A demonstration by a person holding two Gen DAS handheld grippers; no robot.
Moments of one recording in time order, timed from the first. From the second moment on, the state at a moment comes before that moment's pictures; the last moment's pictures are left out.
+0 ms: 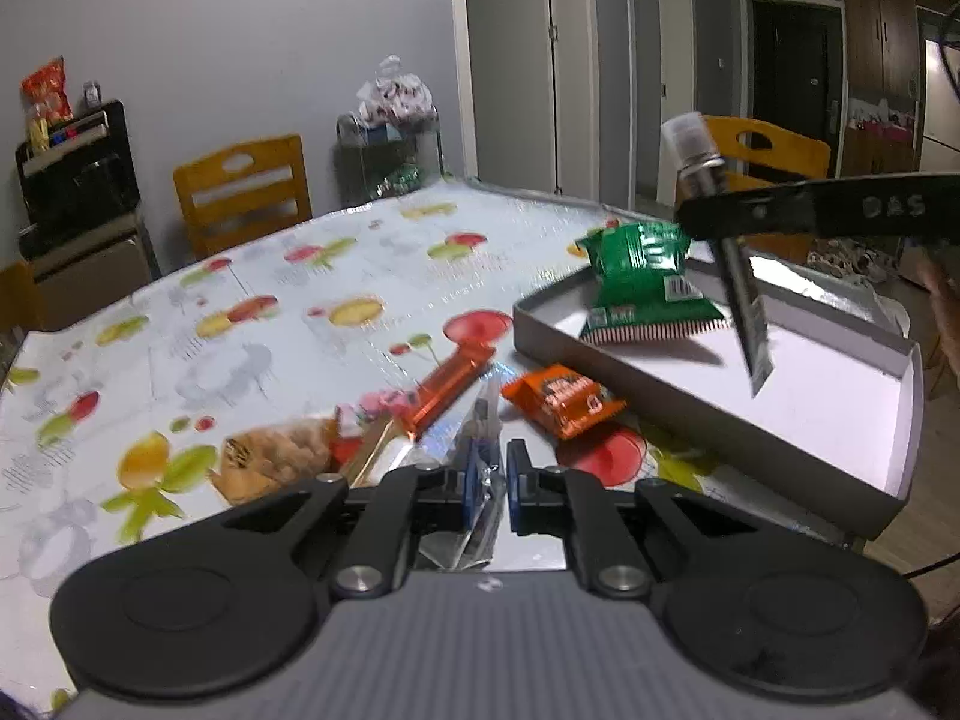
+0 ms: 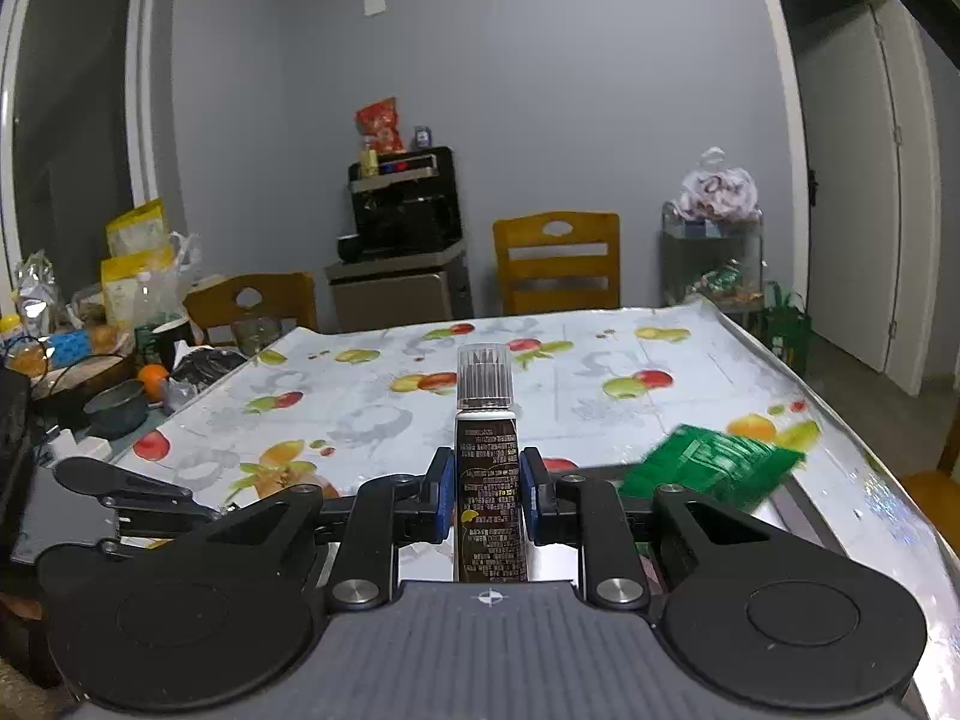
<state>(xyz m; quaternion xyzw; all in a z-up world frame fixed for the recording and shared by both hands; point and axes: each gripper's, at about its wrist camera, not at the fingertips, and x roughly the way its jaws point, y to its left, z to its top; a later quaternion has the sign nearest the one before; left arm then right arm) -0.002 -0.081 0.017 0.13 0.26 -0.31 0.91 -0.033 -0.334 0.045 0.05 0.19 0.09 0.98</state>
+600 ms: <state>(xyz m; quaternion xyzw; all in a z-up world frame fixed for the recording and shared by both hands) -0.018 -0.113 0.057 0.14 0.20 -0.34 0.91 -0.058 -0.385 0.046 0.07 0.17 0.06 0.98</state>
